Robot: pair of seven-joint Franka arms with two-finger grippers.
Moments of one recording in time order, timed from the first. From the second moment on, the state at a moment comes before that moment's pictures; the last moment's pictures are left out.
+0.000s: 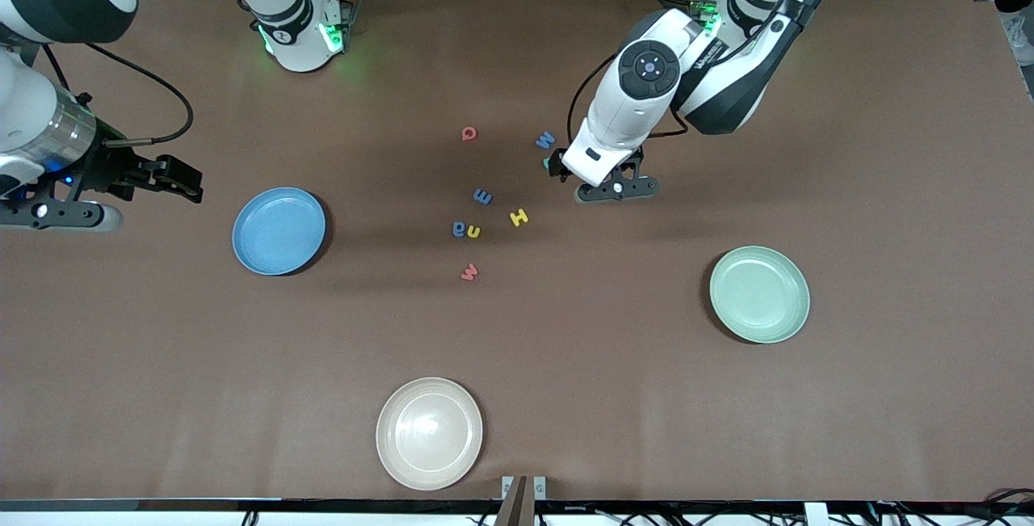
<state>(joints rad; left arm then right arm) -0.22 0.28 -0.51 -1.92 -0.02 2.16 -0.85 0.10 0.12 0.00 -1.52 -0.02 1.58 0.15</state>
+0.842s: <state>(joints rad) -0.25 0.34 -0.51 -1.93 0.06 2.20 -0.92 0.11 0.16 0.00 -1.52 -0.06 1.61 0.15</state>
